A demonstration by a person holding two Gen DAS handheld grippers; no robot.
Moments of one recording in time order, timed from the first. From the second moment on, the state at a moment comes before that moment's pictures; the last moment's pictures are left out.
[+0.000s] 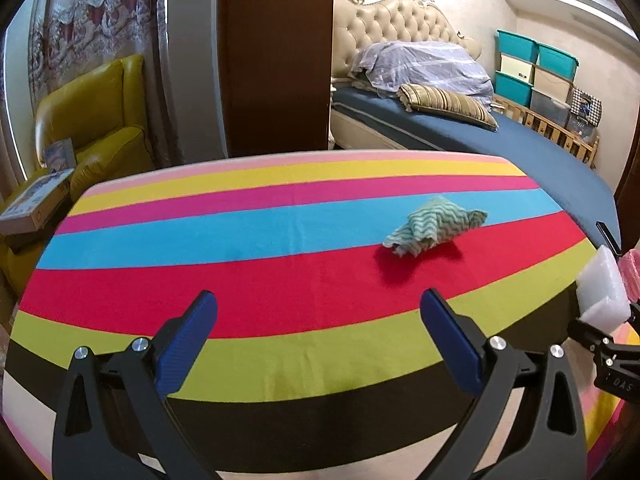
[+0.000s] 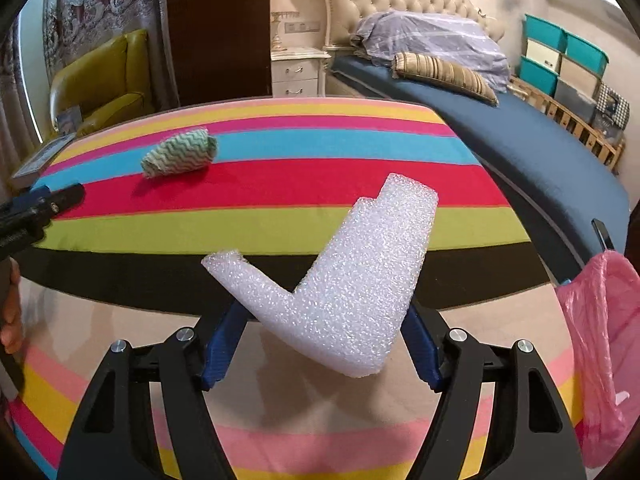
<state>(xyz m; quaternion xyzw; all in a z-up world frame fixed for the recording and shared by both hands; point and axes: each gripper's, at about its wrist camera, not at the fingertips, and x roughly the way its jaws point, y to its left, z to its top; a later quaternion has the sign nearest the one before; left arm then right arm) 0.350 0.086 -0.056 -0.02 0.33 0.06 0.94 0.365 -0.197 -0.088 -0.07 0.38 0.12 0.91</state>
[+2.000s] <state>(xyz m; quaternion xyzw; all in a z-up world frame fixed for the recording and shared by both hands) 0.249 0.021 -0.063 0.04 0.36 0.01 0.93 0.291 -0.211 -0.064 -0.07 0.34 0.17 0.92</state>
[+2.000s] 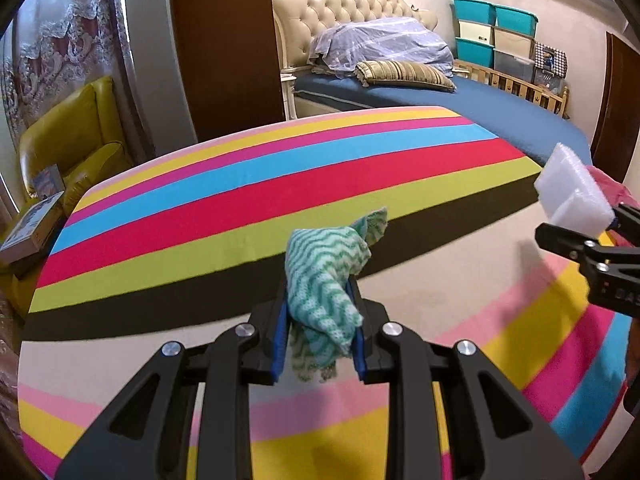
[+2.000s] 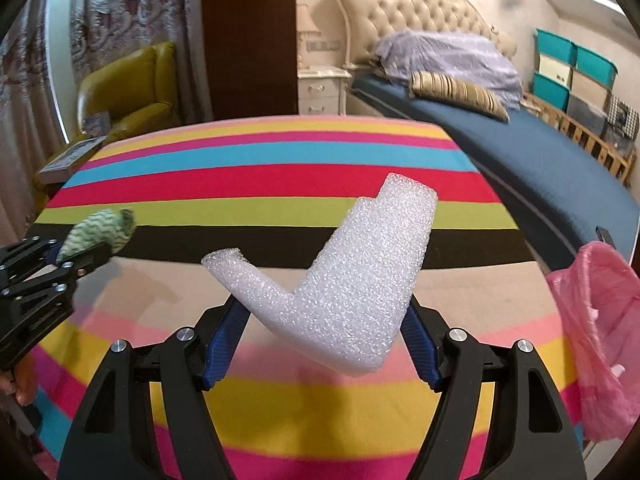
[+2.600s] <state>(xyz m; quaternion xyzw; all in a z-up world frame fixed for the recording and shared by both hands) 0.185 -0.020 -0.042 0.07 0.33 -0.02 0.94 0.201 -0.267 -0.044 -0.08 0.29 0.18 0.94</state>
